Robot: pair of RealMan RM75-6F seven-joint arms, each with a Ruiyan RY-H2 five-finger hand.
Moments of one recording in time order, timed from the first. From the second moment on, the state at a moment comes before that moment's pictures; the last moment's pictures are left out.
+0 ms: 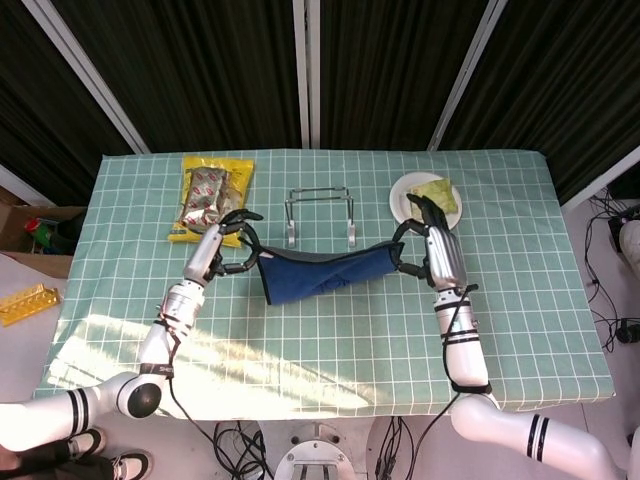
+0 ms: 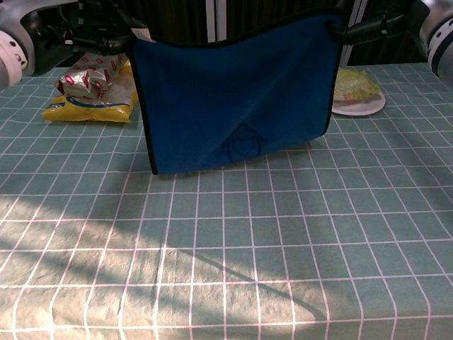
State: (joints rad) left arm -0.63 -1.50 -0.36 -1.65 1.10 1.02 -0.40; right arm 0.50 -1.65 0.52 -1.70 -1.09 1.13 -0.15
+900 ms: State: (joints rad) left arm -1.00 -1.55 -0.60 -0.95 0.76 0.57 -0.40; right arm 1.07 -1.81 0.73 -0.90 -0.80 0.93 -0.22
